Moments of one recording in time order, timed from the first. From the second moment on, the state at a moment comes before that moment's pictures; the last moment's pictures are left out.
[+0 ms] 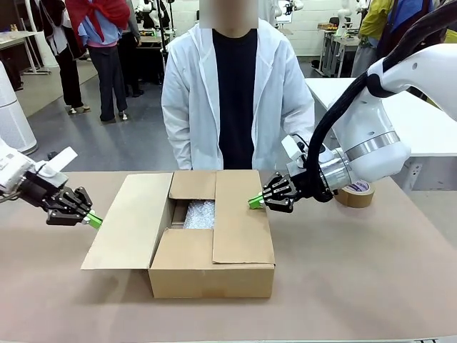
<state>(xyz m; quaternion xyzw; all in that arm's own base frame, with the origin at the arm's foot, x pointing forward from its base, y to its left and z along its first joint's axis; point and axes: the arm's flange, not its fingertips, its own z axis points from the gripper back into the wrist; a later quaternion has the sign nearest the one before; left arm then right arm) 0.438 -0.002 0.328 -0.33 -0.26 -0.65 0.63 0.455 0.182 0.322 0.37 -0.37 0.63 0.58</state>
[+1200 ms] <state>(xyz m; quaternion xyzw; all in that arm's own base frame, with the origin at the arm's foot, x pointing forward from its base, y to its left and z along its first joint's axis) 0.458 -0.032 0.352 -0.45 -0.27 -0.61 0.59 0.455 0.182 0.322 0.37 -0.37 0.63 0.58</state>
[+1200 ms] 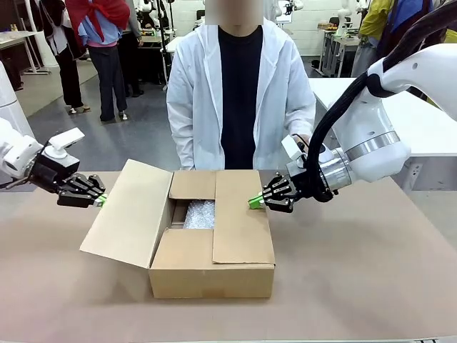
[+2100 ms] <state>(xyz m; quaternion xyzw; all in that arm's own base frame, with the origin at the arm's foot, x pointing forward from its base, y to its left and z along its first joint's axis) 0.457 -0.122 0.379 -0.48 -0.28 -0.63 0.54 0.455 0.182 0.322 0.37 -0.37 0.63 0.58</state>
